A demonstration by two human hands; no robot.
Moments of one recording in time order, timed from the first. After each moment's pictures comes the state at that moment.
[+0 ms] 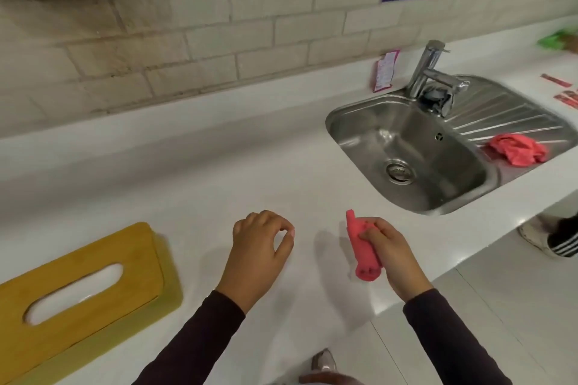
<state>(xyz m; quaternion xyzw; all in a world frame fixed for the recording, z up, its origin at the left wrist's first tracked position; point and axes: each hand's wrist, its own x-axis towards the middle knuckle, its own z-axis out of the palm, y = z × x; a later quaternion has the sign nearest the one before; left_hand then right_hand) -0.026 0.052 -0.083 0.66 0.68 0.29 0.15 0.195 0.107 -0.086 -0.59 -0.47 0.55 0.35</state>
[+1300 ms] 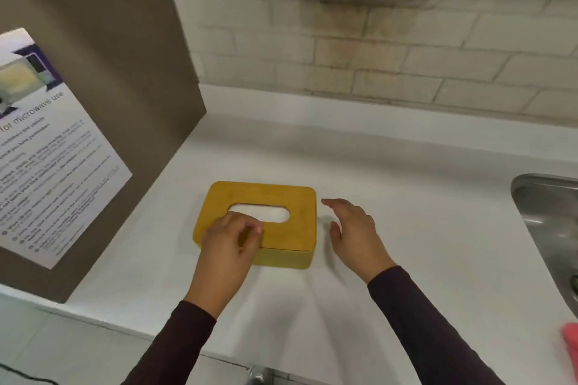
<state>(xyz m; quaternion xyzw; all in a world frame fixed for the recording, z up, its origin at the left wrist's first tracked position) -0.160 -0.112 -0.066 0.34 0.84 0.41 0.04 -0.042 0.083 -0.092 -0.26 -0.92 0.25 0.13</state>
